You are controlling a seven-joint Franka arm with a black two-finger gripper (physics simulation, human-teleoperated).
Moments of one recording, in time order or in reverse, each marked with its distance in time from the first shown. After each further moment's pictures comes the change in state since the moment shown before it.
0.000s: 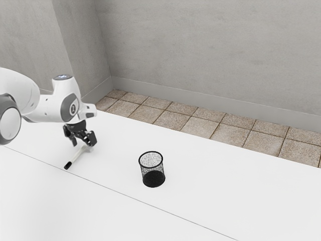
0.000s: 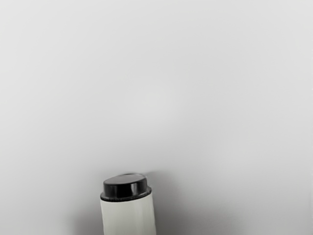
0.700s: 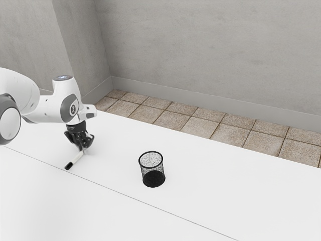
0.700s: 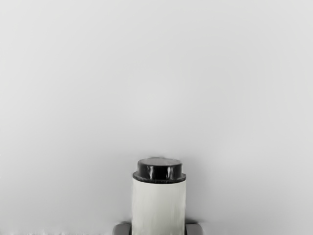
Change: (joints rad) arm 0.000 -0.003 0.000 -0.007 -0.002 -0.017 -0.061
